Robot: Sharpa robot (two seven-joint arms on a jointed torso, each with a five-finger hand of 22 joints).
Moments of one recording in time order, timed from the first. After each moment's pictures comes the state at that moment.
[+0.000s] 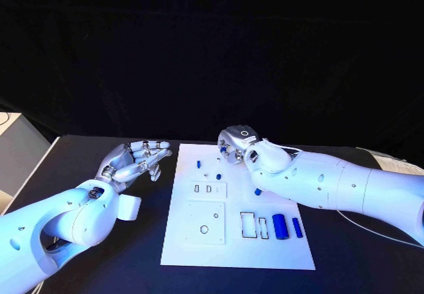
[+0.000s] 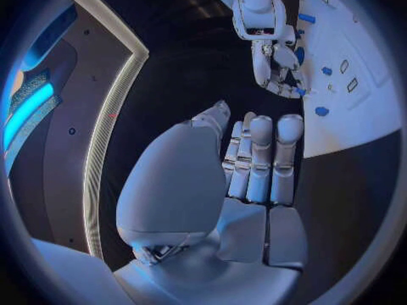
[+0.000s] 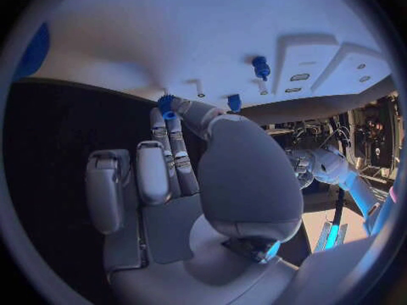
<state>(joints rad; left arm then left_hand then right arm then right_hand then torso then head) 1.01 -0.93 0.24 1.68 -0.22 -0.34 0.34 1.55 -0.18 0.32 0.27 0.05 0.87 0.19 0.30 0.21 1.13 0.12 0.16 0.09 1.17 0.05 1.08 0.75 0.16 1.08 0.14 1.17 0.83 1.33 -0.53 -0.13 1.15 -1.76 -0.51 -0.28 1.35 -0.21 0.63 -0.02 0.16 1.12 0.13 0.21 0.31 1.28 0.10 0.06 0.07 1.47 -0.01 1.31 1.09 0.04 1.47 0.09 1.52 1.31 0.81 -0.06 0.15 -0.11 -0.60</state>
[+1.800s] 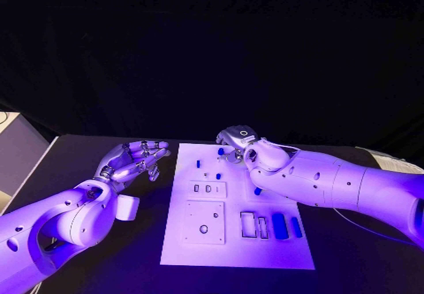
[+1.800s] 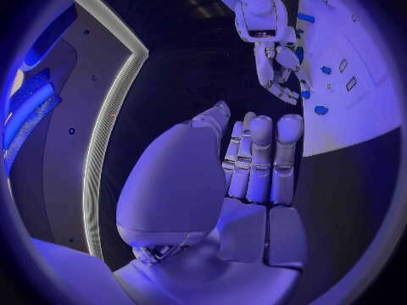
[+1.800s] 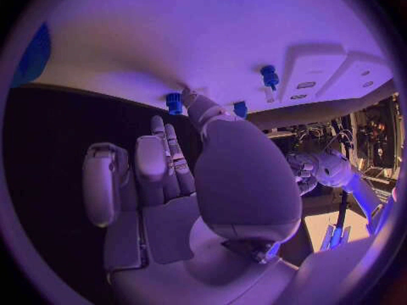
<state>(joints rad) 1.01 -0.93 0.24 1.68 -0.22 -0.33 0.34 1.55 -0.17 0.32 0.26 0.05 0.87 0.19 0.30 0.21 1.13 0.12 0.16 0.09 1.17 0.05 1.08 0.75 0.16 1.08 0.14 1.17 0.83 1.32 -0.51 -0.14 1.11 -1.75 -0.49 -0.27 1.37 -0.23 0.31 0.07 0.10 0.92 0.13 0.09 0.28 1.06 0.11 0.07 0.07 1.45 0.02 1.23 0.94 0.04 1.44 0.12 1.42 1.31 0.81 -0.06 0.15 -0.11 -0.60</state>
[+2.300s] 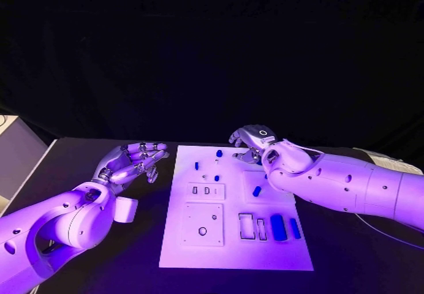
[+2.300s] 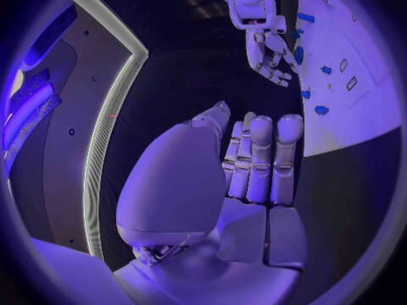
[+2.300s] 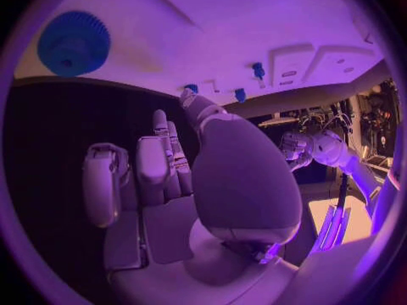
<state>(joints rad) 1.01 -0.93 0.24 1.68 -0.22 -0.33 0.34 1.55 -0.17 0.32 0.26 0.05 0.87 0.19 0.30 0.21 1.13 0.12 0.16 0.09 1.17 0.05 1.08 0.75 0.16 1.08 0.14 1.17 0.83 1.33 -0.70 -0.12 1.28 -1.68 -0.56 -0.25 1.42 -0.24 0.35 0.15 0.14 0.97 0.15 0.10 0.28 1.20 0.08 0.09 0.09 1.45 0.00 1.24 0.95 0.04 1.46 0.11 1.42 1.31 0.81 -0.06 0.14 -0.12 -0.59</state>
